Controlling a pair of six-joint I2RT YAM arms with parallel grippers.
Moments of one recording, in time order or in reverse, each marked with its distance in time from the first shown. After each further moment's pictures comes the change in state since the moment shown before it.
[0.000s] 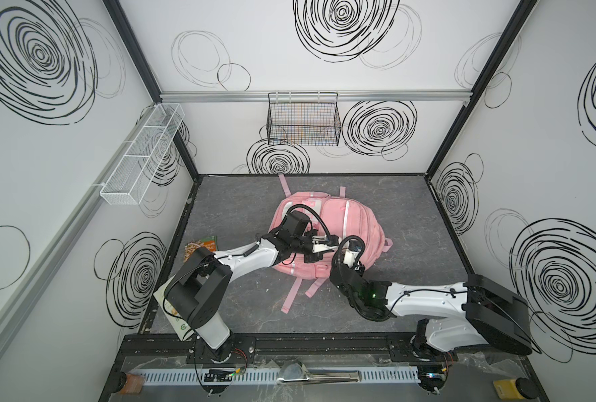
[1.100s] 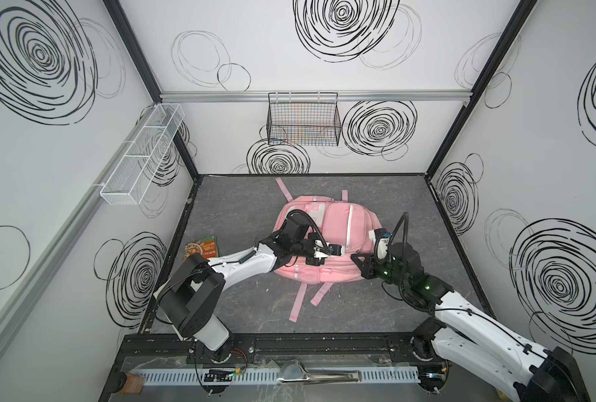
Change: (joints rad) left arm -0.021 -0.072 -0.048 0.052 -0.024 0.169; right arm -0.563 -0.516 -0.078 -0.324 -1.042 -0.238
